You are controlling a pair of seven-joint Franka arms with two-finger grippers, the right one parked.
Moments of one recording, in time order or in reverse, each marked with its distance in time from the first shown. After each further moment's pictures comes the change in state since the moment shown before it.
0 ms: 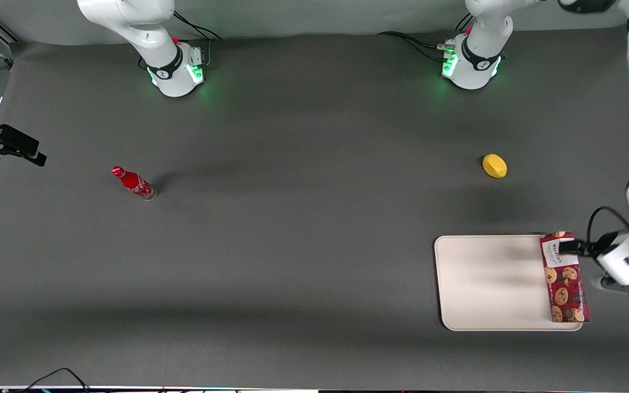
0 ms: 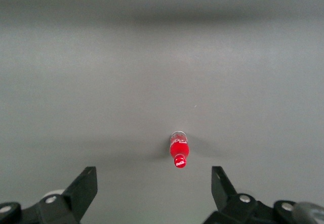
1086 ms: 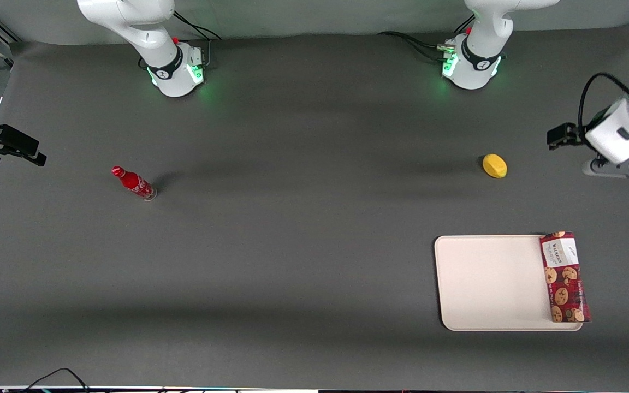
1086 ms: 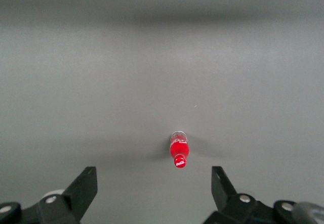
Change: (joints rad) arm -0.238 -0.606 0.085 -0.349 -0.001 -0.344 -0.206
